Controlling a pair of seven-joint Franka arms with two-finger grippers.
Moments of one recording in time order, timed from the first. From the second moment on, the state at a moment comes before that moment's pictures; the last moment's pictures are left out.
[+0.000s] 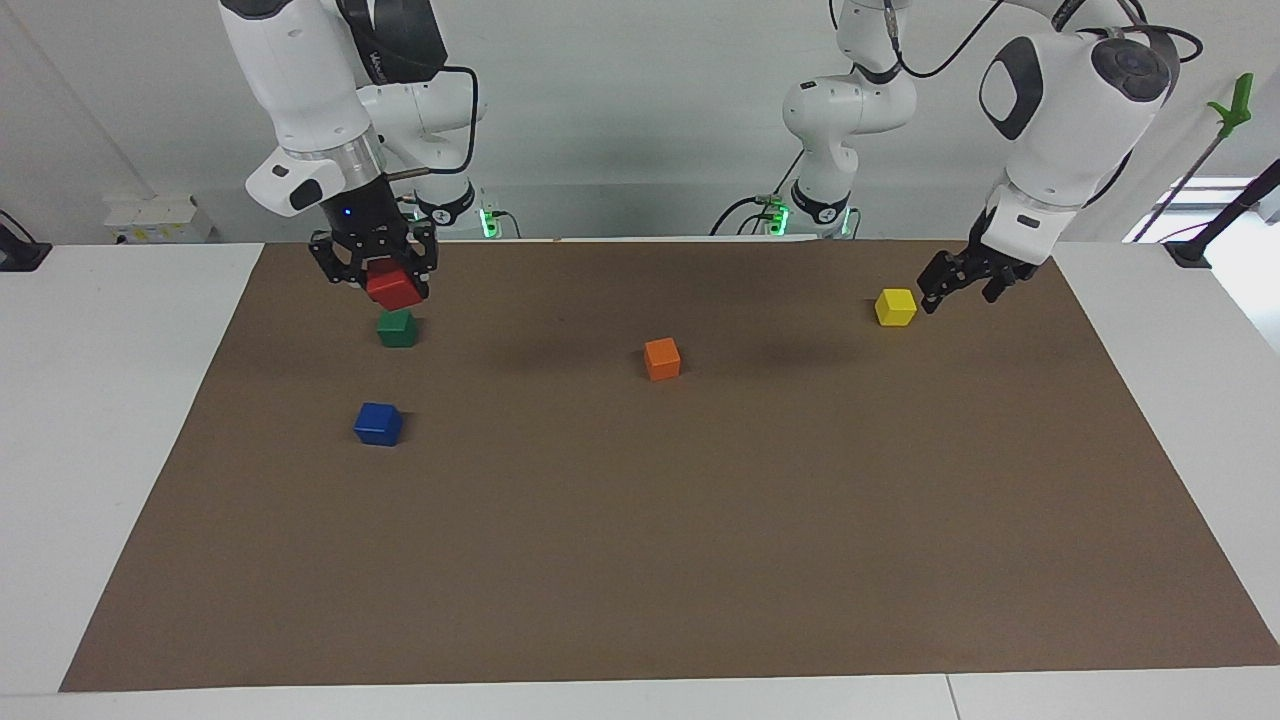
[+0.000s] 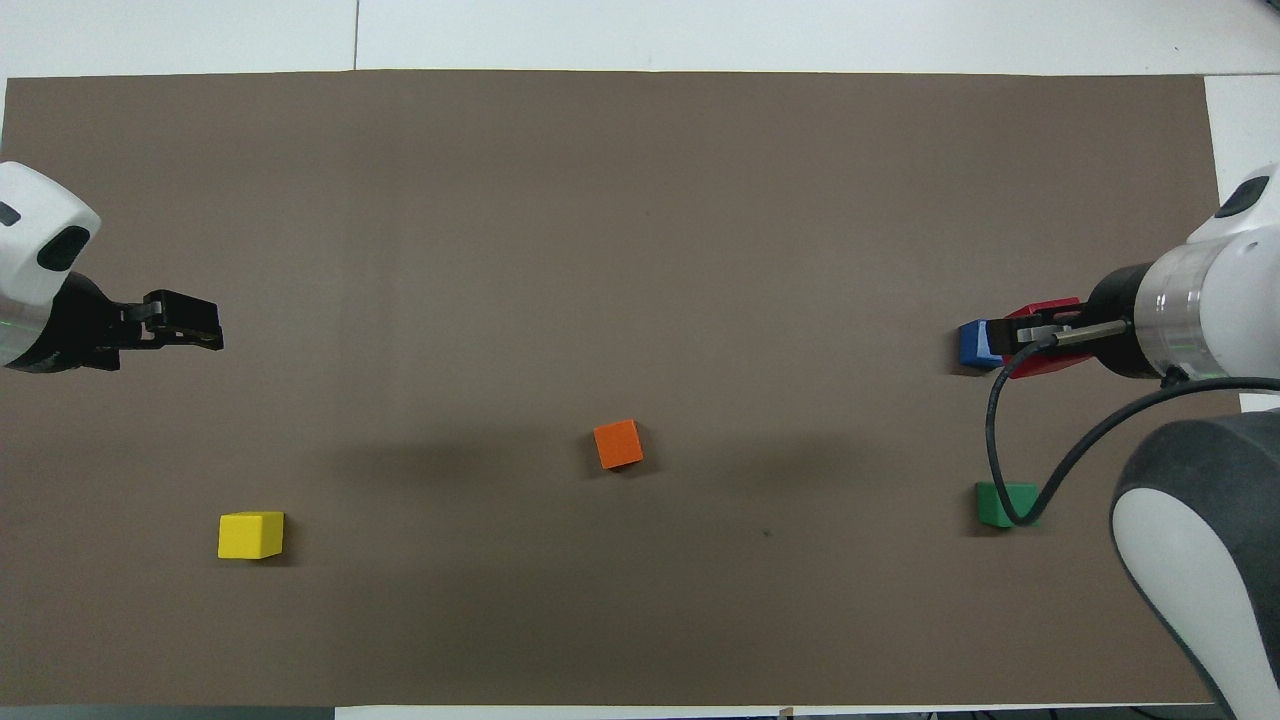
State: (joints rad) left arm 0.05 -0.08 -0.11 -1.82 -0.02 1.73 -0.17; right arm 0.27 -0.16 -0.13 -1.91 -0.03 1.87 0.06
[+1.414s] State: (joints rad) left arm 0.06 -0.06 -0.11 -1.75 0.01 1.69 -0.16; right arm 0.16 0.07 -0.13 -2.22 -0.40 2.42 0.49
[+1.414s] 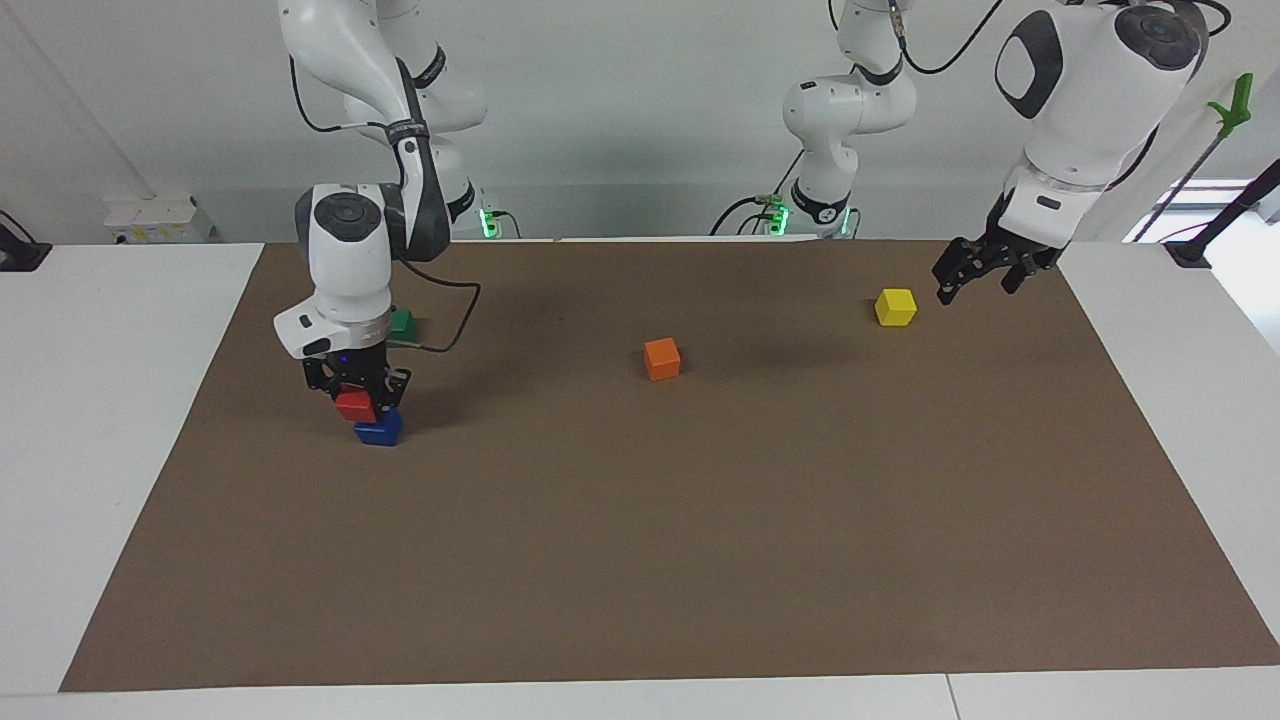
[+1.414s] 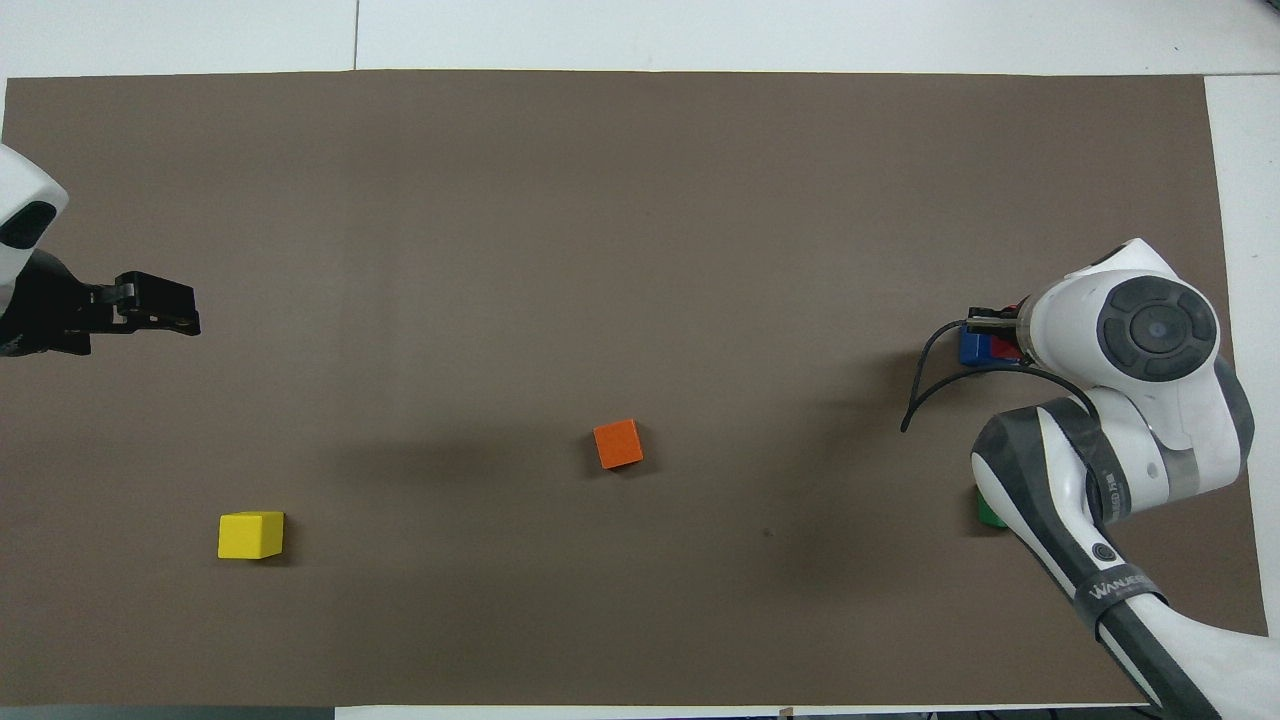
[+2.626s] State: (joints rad) left arm -0.03 -0.06 -0.04 -1.72 0.01 1.64 -0.14; right arm 0.13 0.08 -0.13 -2.29 -0.40 2.57 0.50
